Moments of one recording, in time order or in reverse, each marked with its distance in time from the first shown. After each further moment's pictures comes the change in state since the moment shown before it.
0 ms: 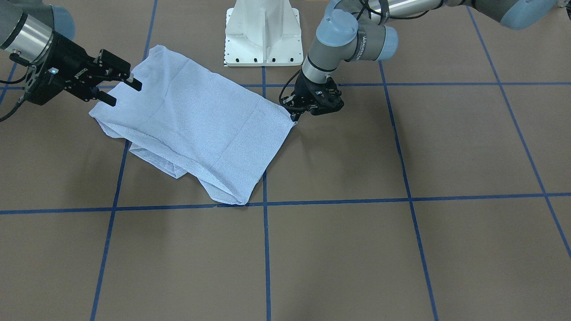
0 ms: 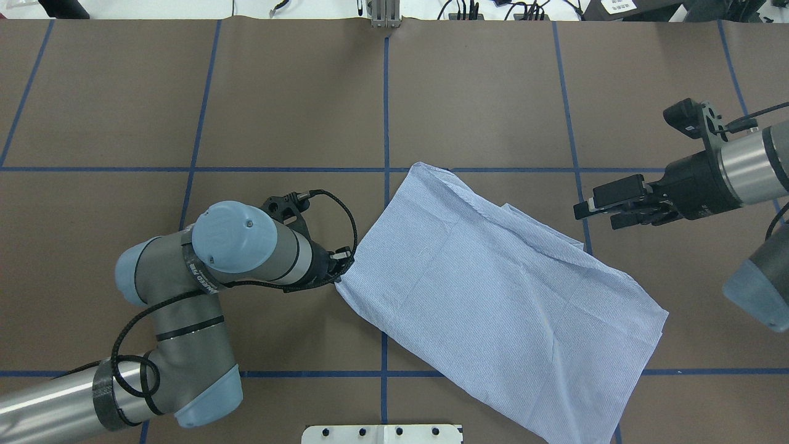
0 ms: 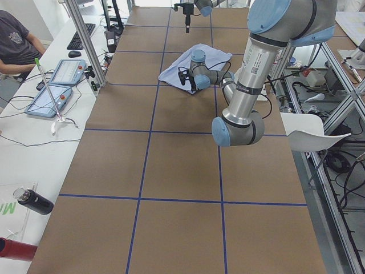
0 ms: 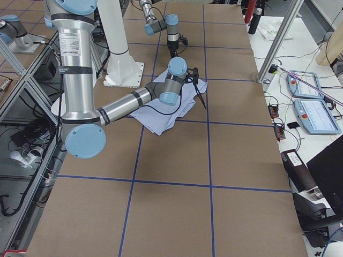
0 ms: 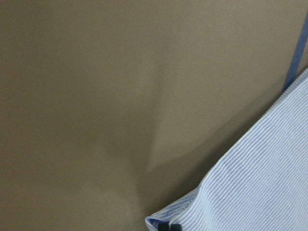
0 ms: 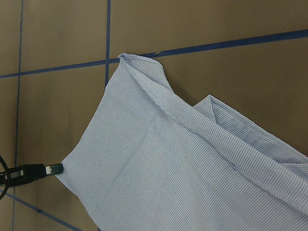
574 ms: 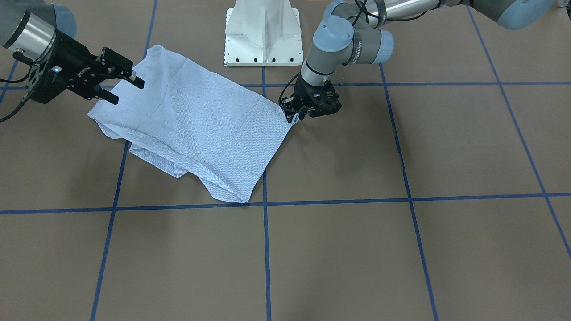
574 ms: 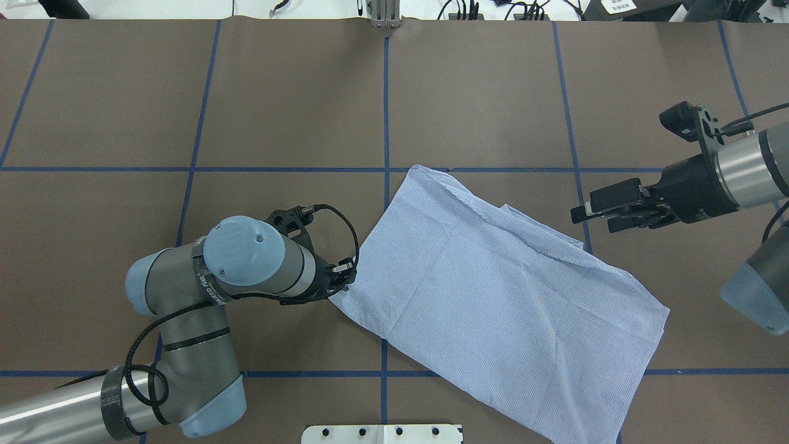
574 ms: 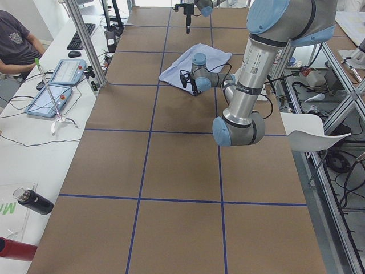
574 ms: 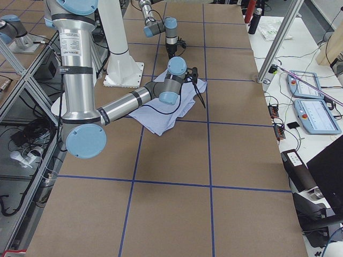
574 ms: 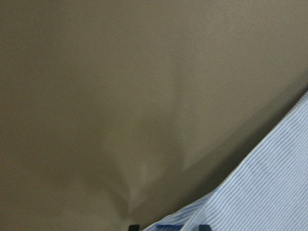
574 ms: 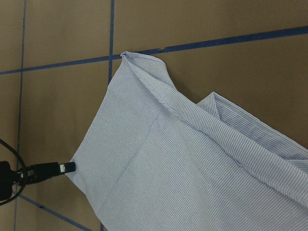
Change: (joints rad) left arm 0.046 0.006 0.034 -0.013 0.006 0.000; right arm -0.017 0.000 0.003 -0.002 -0.002 0.001
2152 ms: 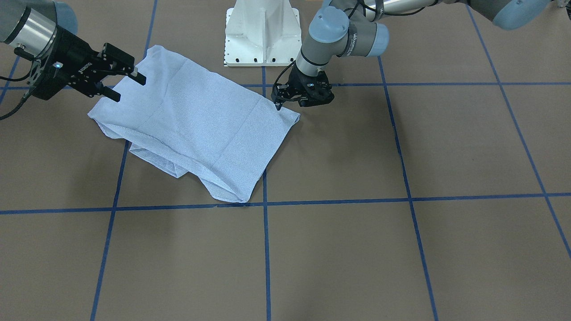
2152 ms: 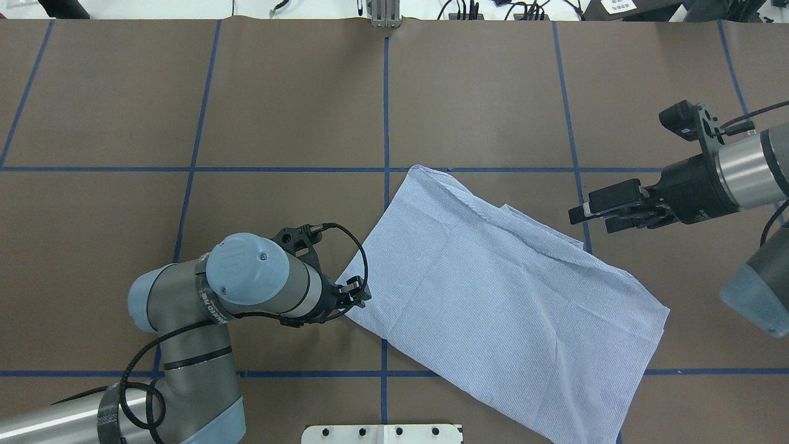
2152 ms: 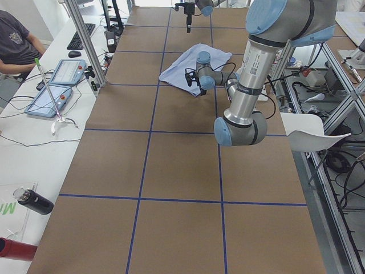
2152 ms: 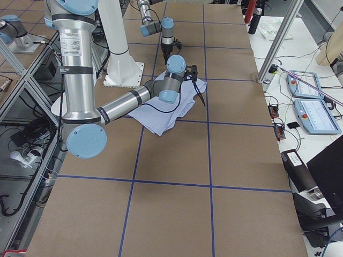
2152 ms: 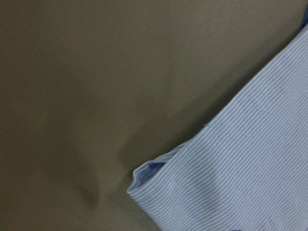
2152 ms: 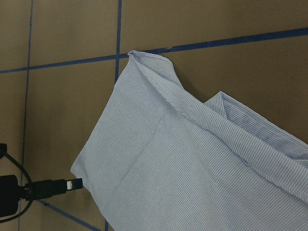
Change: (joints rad) left arm 0.040 0.006 -0.032 0.005 -0.018 0.001; right arm -0.003 0.002 0.017 0.000 -0.002 -0.001
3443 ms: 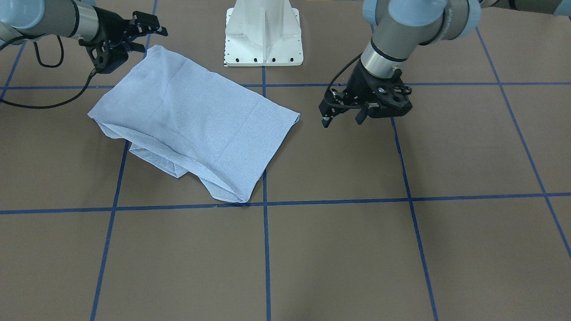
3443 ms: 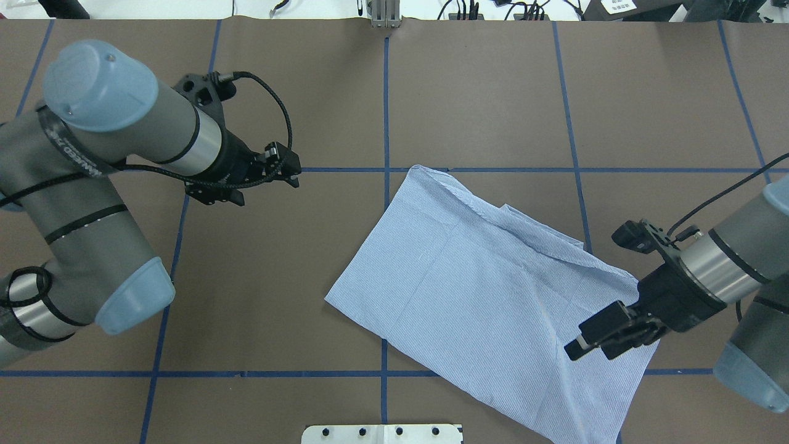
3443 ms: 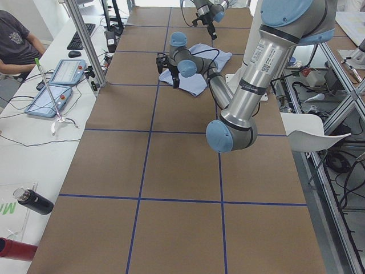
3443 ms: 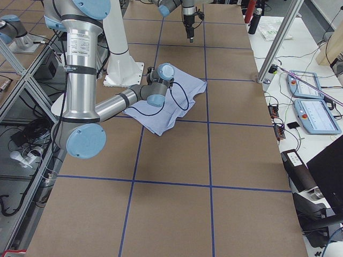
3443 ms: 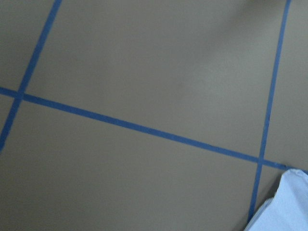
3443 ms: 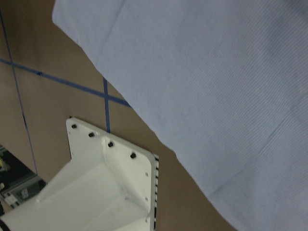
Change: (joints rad) left arm -0.298 0.016 -0.198 0.222 -0.189 0.249; right arm -0.178 -0.079 0.032 0.009 0.196 0.014
